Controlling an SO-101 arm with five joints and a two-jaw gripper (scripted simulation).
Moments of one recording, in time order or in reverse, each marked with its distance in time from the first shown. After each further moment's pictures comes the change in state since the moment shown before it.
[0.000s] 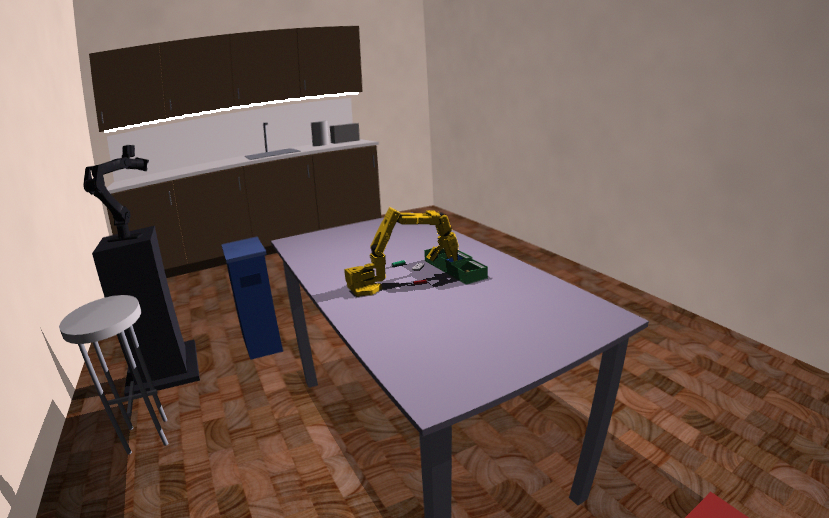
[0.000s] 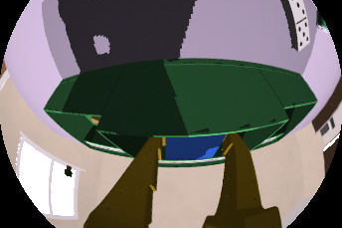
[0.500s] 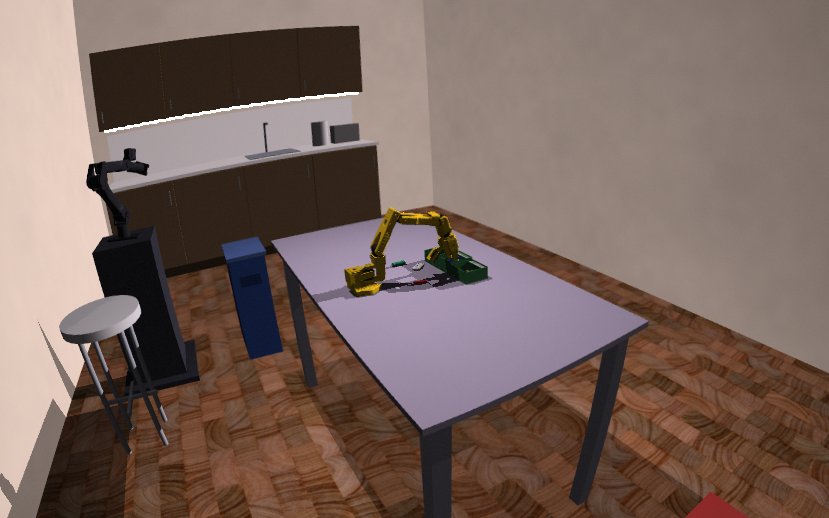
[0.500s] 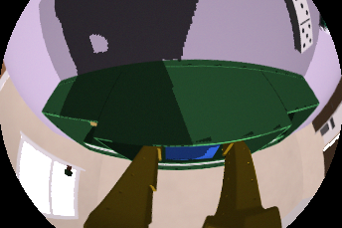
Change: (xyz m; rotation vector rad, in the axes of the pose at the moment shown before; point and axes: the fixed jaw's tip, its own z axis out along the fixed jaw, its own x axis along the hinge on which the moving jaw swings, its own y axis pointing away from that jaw) arm 0.000 0.000 0.003 0.000 0.007 0.000
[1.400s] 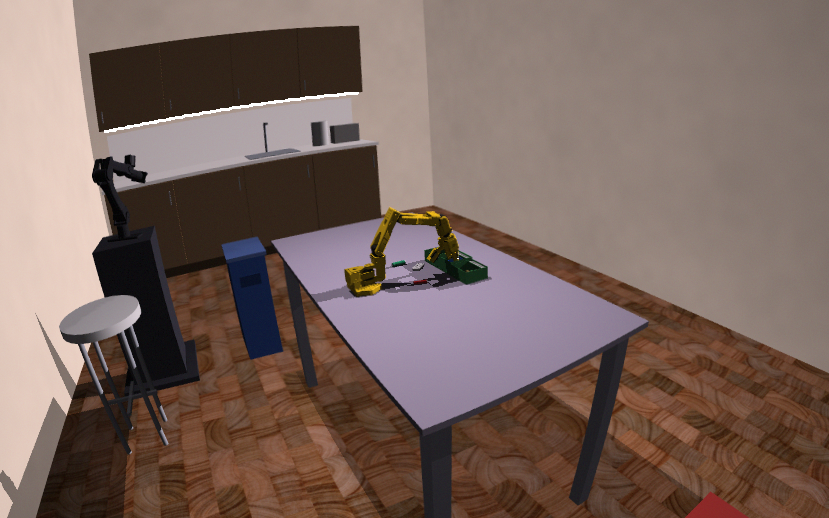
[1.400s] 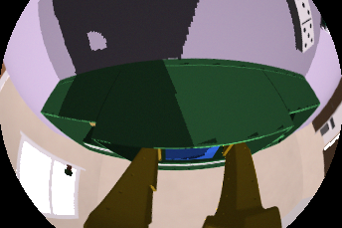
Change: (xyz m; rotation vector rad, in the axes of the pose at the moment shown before) arm 0.001 0.000 0.001 0.000 0.007 0.000
